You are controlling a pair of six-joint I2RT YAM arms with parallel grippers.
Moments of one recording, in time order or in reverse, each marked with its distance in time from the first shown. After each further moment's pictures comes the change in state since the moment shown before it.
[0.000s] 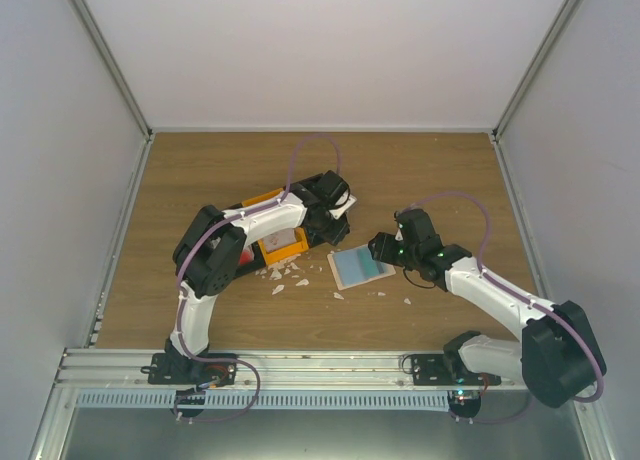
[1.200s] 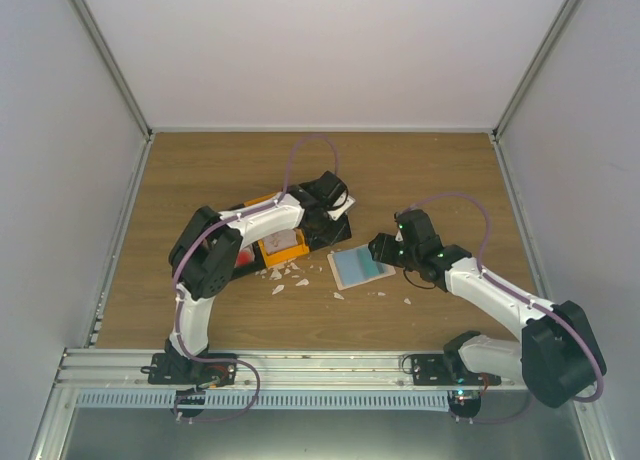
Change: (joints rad) left arm 0.000 -0.029 -0.027 -0.001 0.023 -0.010; right arm 0.000 0.000 -0.006 0.000 0.000 0.001
